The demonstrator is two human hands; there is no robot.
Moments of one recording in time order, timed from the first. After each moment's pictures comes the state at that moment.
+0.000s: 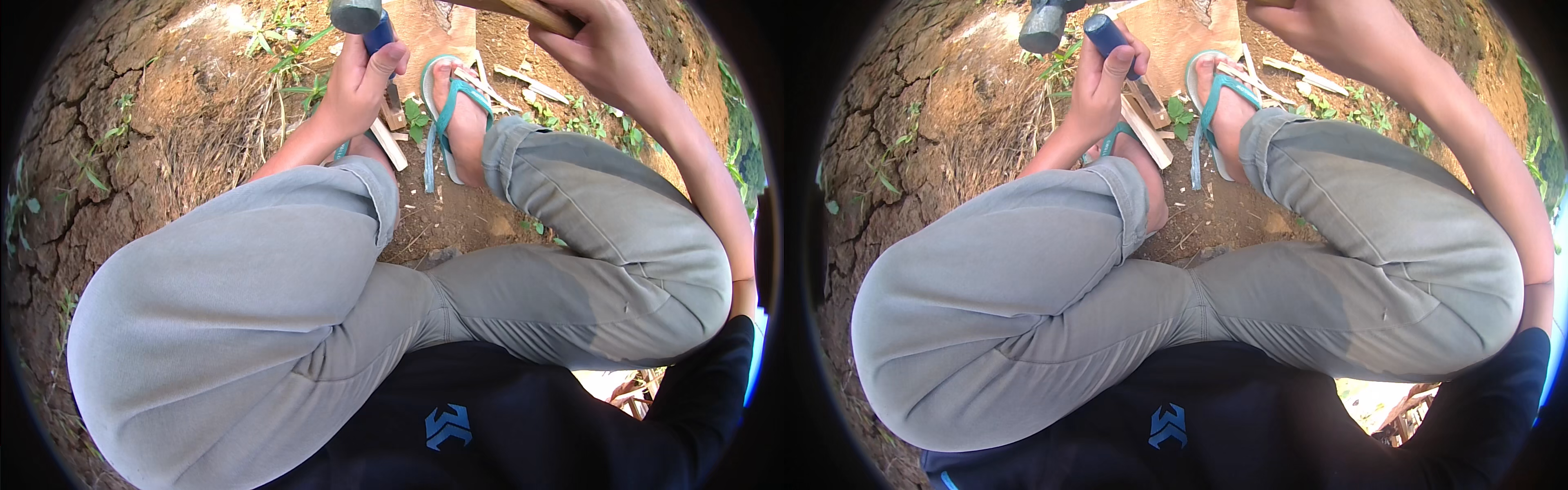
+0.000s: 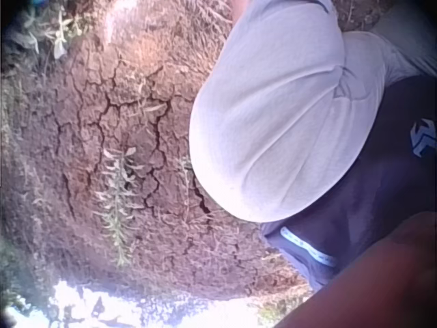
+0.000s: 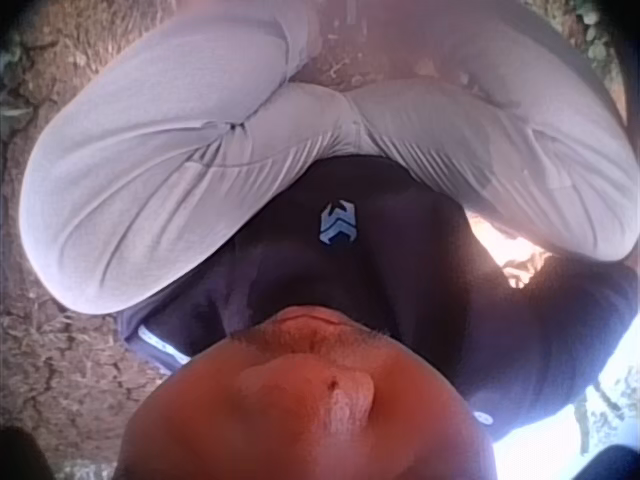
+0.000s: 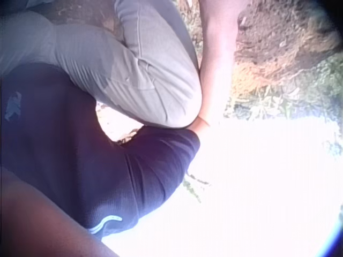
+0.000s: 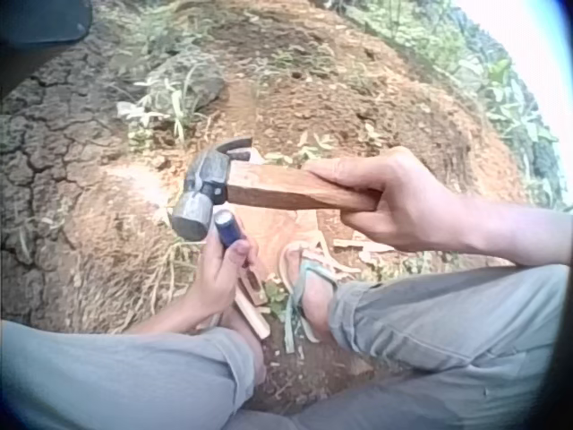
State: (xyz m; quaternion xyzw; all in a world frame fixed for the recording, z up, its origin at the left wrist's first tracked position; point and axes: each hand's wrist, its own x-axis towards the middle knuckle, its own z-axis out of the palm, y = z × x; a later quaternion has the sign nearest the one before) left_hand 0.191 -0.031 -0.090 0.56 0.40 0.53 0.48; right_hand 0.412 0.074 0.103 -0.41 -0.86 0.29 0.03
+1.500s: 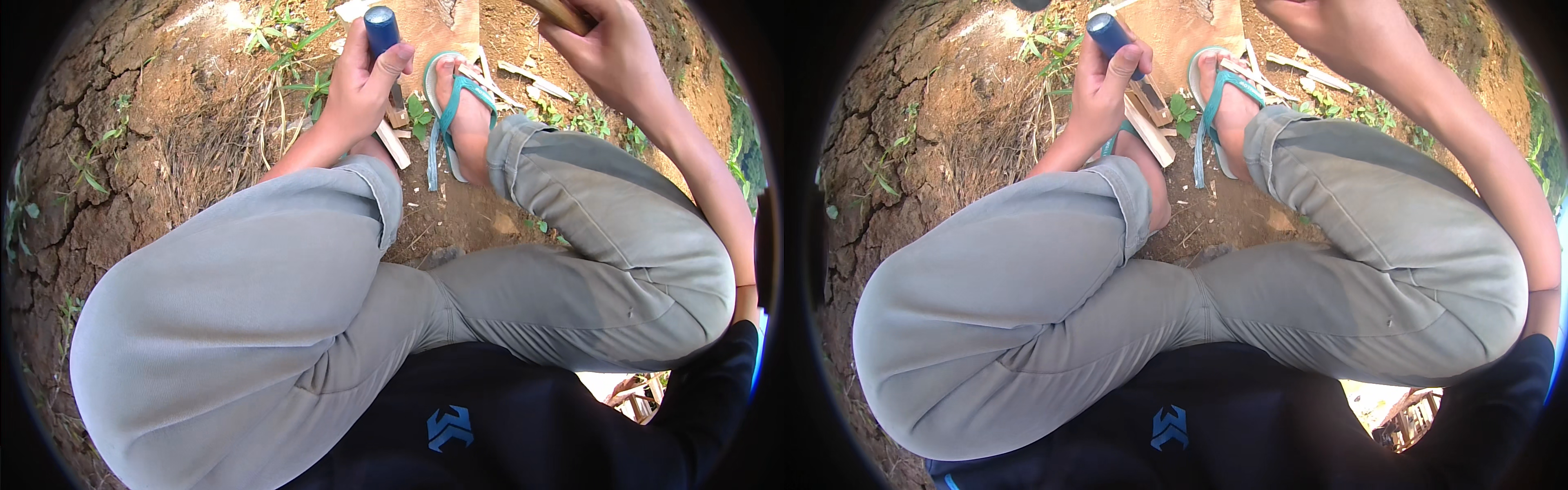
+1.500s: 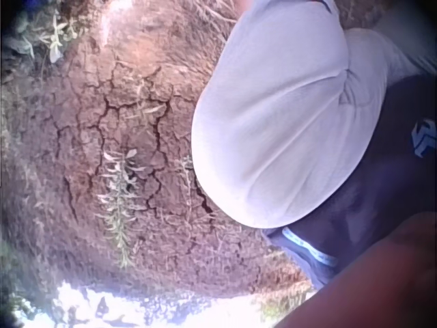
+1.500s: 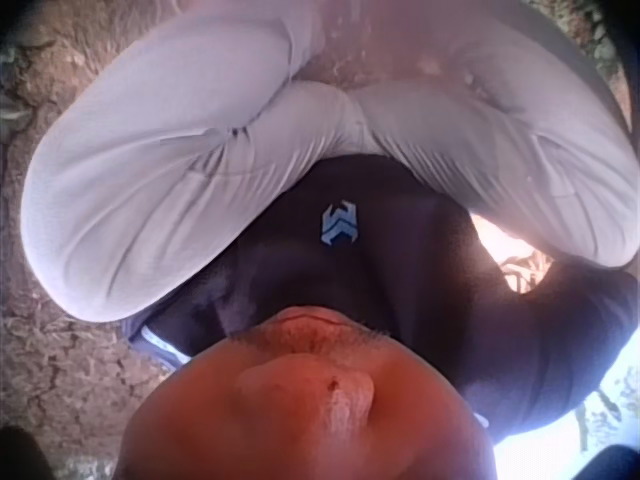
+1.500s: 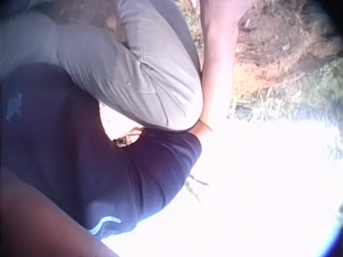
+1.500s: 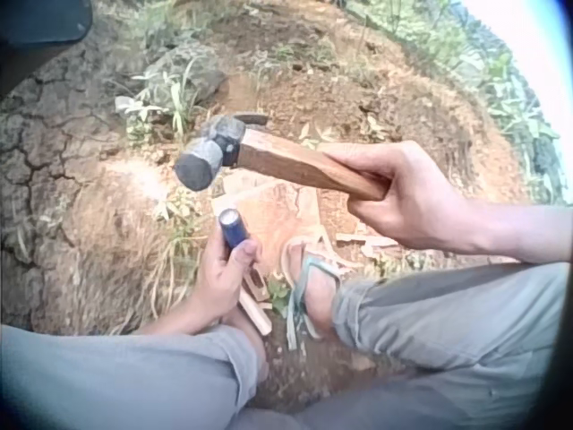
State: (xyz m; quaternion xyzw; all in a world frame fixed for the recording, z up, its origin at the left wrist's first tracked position) left_hand 0.199 -0.036 -0.090 0.51 0.43 0.54 0.51; right_hand 0.414 0.071 0.099 -0.44 -0.85 0.31 0.01
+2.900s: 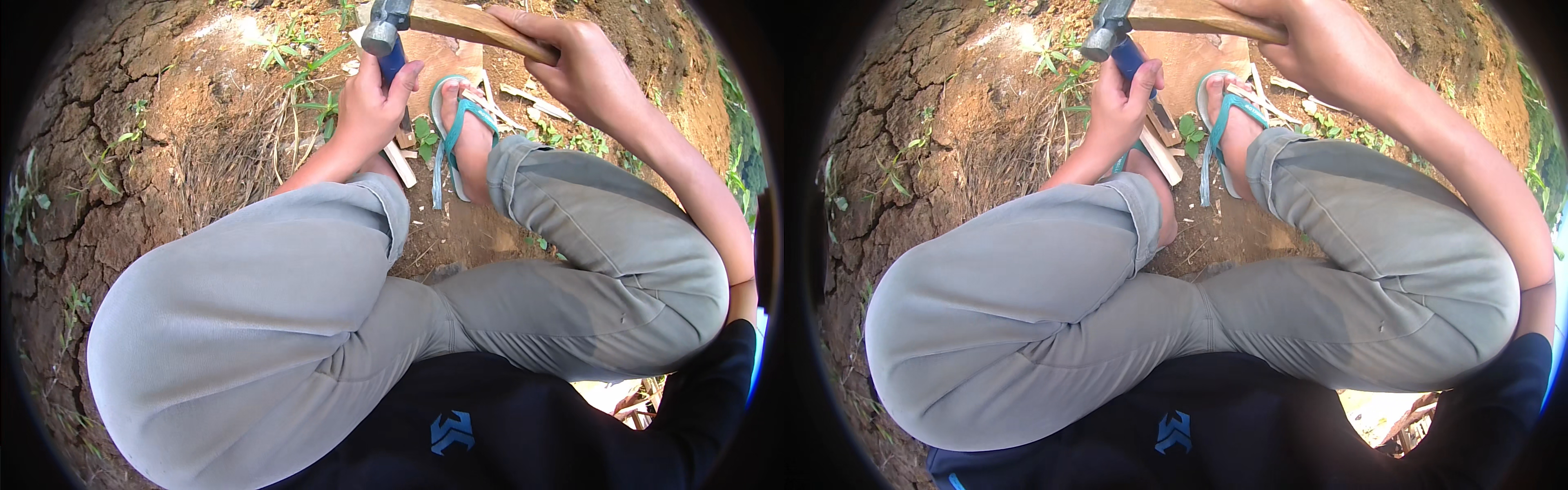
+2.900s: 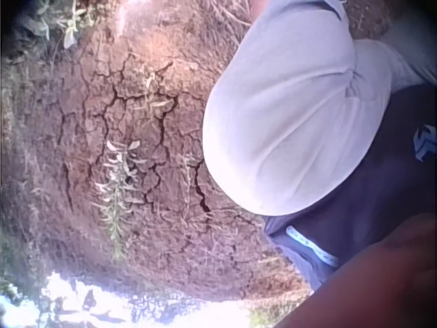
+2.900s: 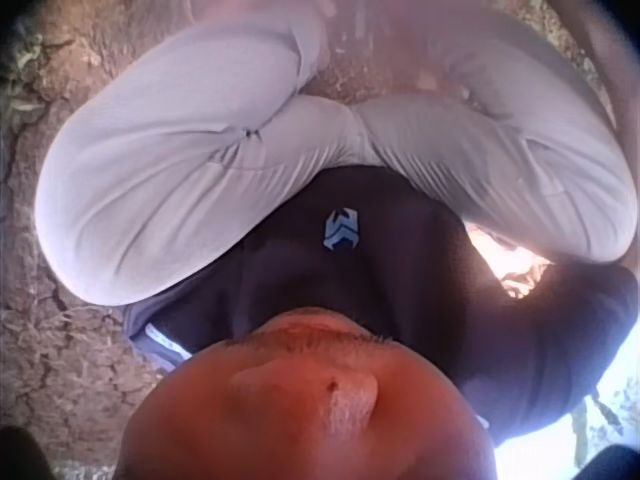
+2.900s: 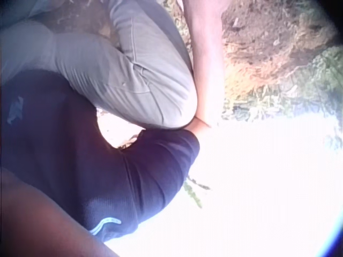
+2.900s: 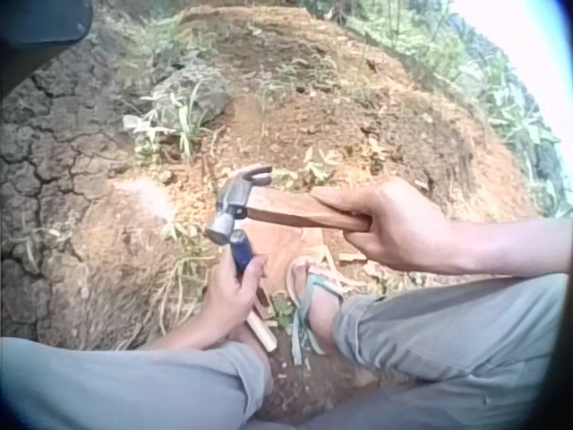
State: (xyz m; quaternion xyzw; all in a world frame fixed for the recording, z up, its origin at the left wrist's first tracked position) left_hand 0.199 -0.039 -0.103 0.52 0.57 0.49 0.41; right_hand 0.406 0.071 0.093 -0.41 -0.88 0.25 0.02
